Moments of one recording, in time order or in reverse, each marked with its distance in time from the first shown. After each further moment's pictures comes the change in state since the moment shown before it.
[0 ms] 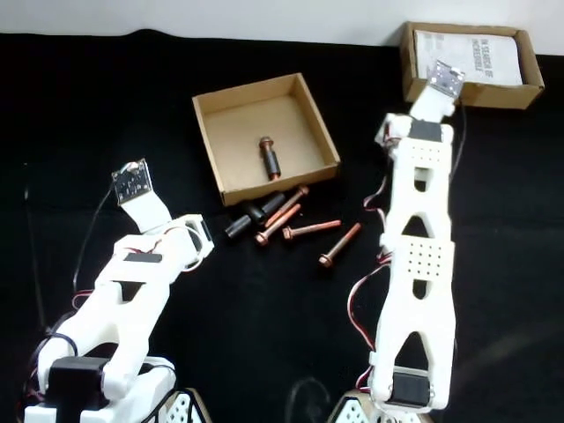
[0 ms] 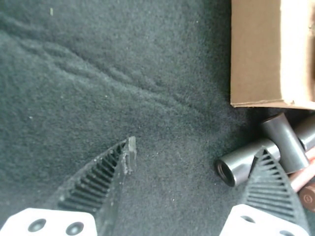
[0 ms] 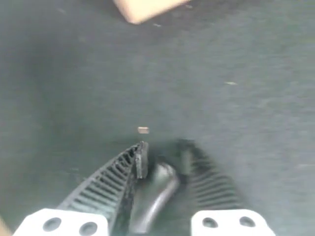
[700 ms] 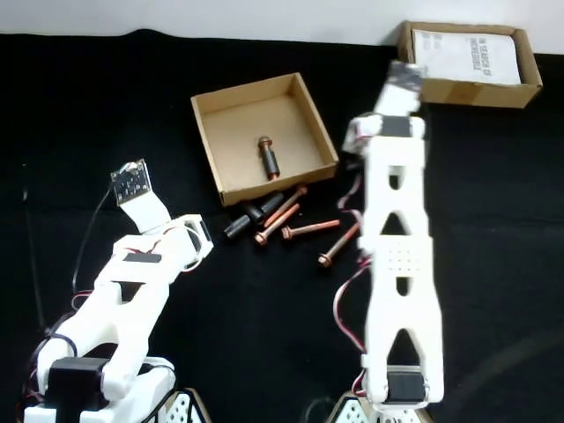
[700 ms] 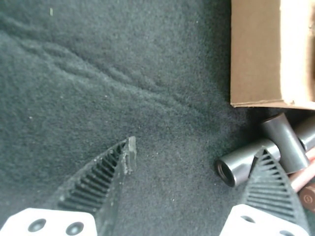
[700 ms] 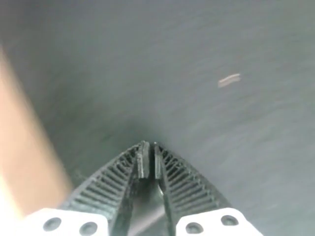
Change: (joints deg) left arm 0.0 0.0 0.0 0.0 0.0; right arm -8.3 1.1 -10.8 13.5 2.3
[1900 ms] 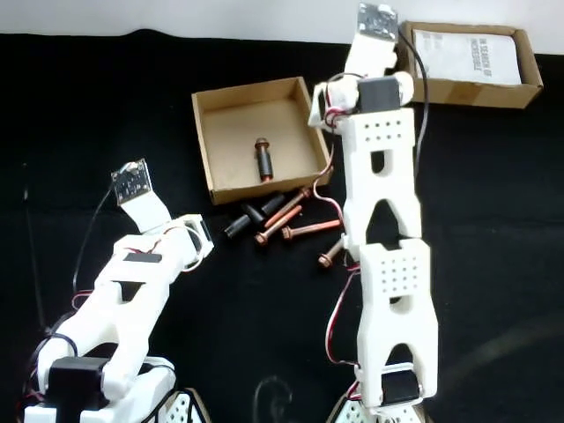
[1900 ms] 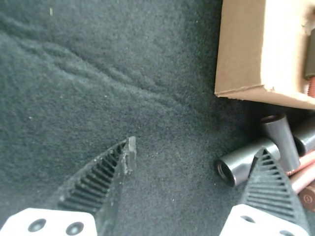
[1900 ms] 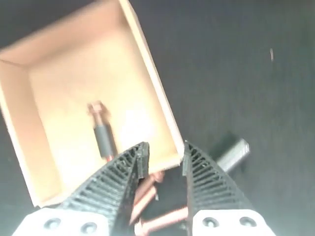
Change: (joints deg) left arm 0.0 0.0 0.0 0.0 0.0; right arm -8.1 -32.3 11.3 20.8 -4.3
